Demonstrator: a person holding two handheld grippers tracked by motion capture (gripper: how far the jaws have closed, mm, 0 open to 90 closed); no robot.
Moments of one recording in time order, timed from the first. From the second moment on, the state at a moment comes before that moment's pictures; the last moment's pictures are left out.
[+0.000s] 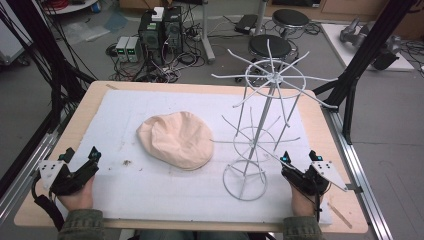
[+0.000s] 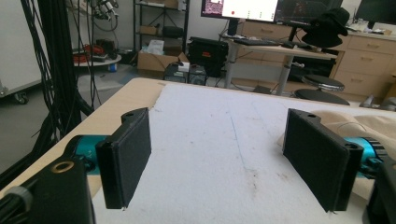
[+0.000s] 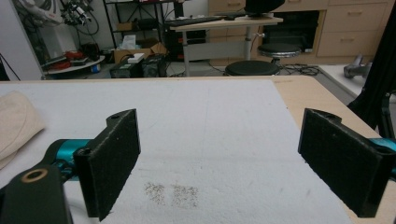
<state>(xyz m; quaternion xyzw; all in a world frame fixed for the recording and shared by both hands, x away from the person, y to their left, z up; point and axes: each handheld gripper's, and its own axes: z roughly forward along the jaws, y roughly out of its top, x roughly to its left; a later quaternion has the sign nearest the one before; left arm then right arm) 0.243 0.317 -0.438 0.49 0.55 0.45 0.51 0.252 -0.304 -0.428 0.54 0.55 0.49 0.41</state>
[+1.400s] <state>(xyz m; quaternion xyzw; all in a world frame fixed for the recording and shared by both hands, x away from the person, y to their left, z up) 0.247 0.308 -0.419 0.49 0.53 0.45 0.53 0.252 -0.305 -0.428 0.54 0.54 0.49 0.41</state>
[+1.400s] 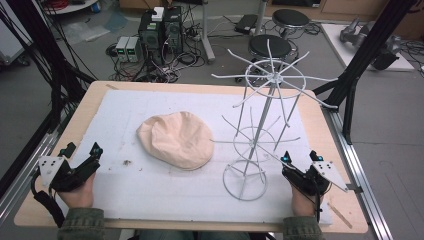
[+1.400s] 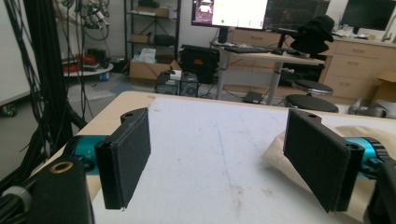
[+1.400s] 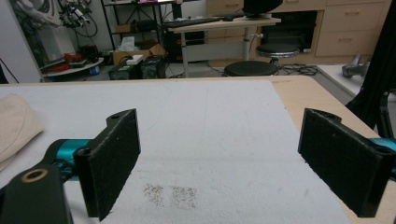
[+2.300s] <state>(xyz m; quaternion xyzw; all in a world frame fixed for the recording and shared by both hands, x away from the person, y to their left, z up) 0.278 0.264 -0.377 0.55 0.50 0.43 0.52 0.252 -0.304 -0.428 0.54 0.54 0.49 0.41</state>
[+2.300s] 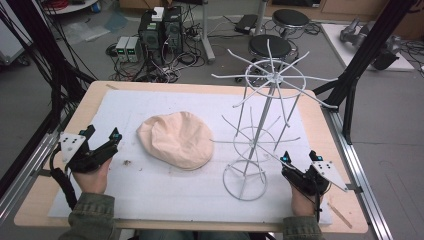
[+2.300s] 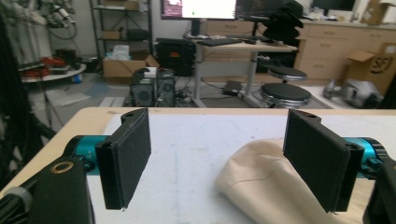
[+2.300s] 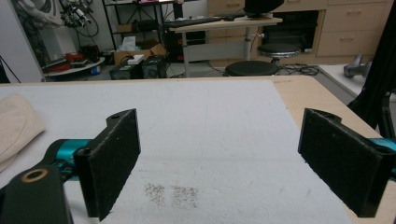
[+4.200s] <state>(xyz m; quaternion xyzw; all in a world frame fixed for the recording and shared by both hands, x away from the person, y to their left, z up) 0.332 0.179 -0.412 0.66 0.54 0.30 0.43 0.253 -0.305 -0.428 0.54 0.54 0.49 0.41</state>
